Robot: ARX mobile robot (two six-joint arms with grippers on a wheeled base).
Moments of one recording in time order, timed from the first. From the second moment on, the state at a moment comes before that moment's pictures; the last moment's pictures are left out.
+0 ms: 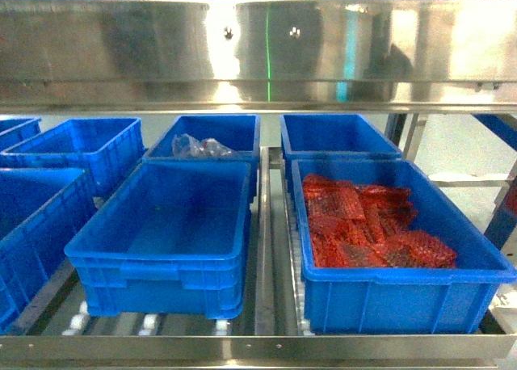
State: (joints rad) left arm -0.66 0.35 0.19 0.20 -0.91 0.03; right arm 0.00 0.01 0.01 0.00 0.00 0.00
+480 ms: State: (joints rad) left arm -0.66 0.35 0.19 0.21 -0.91 0.03; right arm 0.00 0.01 0.01 0.00 0.00 0.00
